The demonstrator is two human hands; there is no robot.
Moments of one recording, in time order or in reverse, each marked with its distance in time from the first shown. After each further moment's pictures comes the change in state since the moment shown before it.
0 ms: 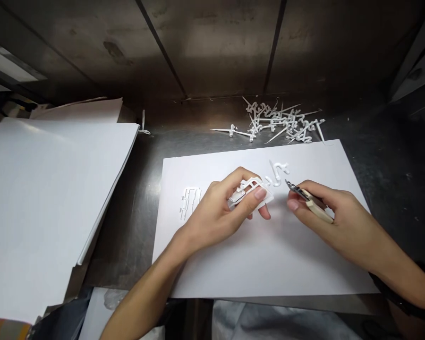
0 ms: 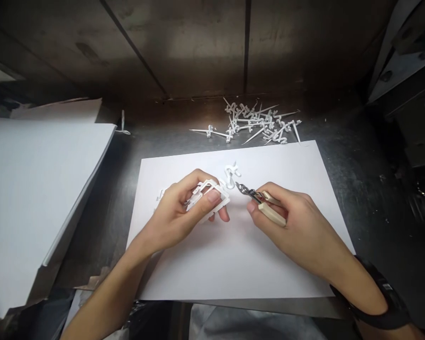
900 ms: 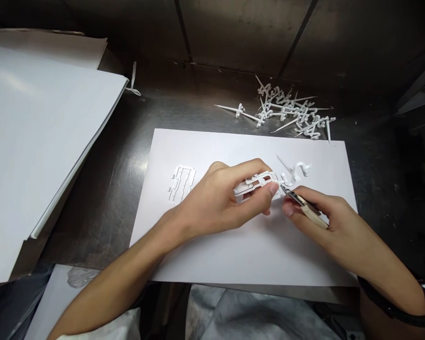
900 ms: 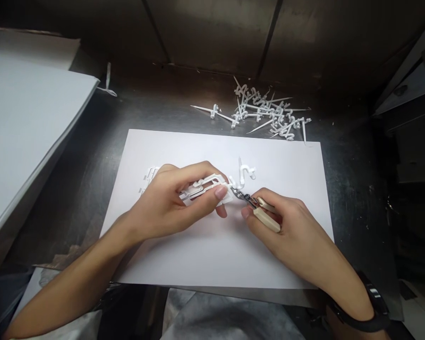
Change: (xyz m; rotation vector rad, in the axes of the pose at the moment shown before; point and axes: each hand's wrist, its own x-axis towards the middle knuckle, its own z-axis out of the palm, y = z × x) left_hand -0.001 -0.003 0.001 0.144 0.013 0.163; right_hand -0.005 -0.001 -0.007 -0.015 -0.255 0.101
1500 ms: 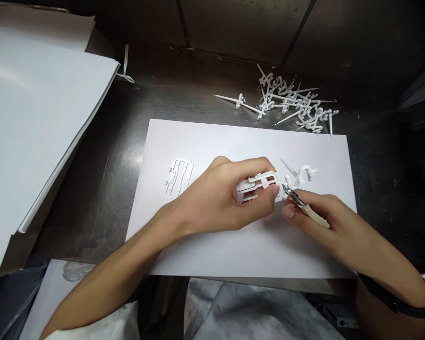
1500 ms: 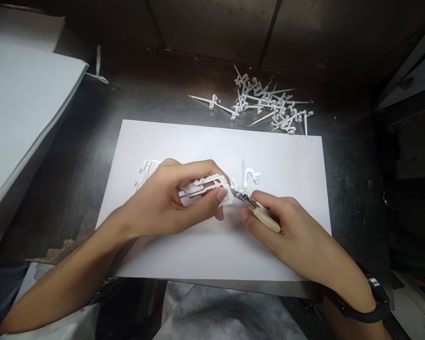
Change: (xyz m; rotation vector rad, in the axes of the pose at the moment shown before) left_hand -0.001 0.003 0.000 0.058 -0.056 0.008; right_hand -0.004 -0.001 -0.001 -0.024 -0.041 -0.019
